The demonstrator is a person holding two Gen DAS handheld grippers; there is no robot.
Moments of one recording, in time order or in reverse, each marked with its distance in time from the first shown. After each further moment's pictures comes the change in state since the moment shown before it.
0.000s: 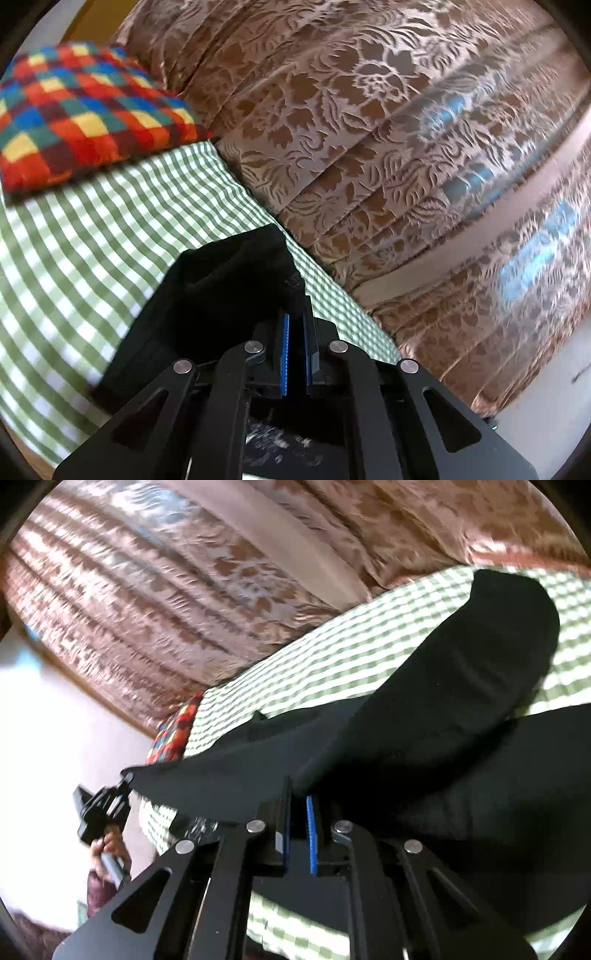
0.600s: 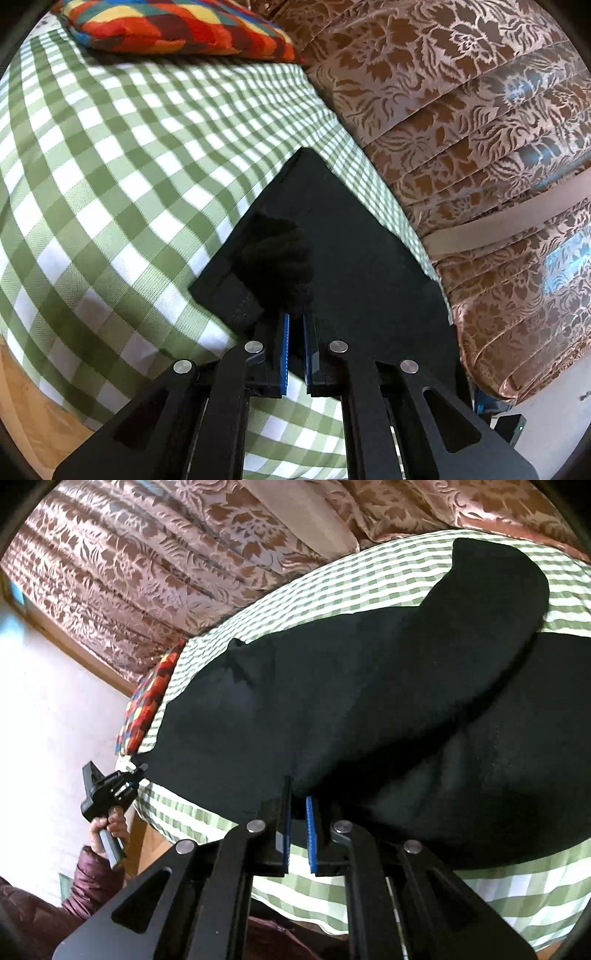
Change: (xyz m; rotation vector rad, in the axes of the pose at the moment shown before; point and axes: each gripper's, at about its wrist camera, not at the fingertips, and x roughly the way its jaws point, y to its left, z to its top) left arm 0.015 0.095 -0.071 -0.146 0.188 0.150; right arm 0.017 -0.005 -0.060 -0.030 0.145 -0.109
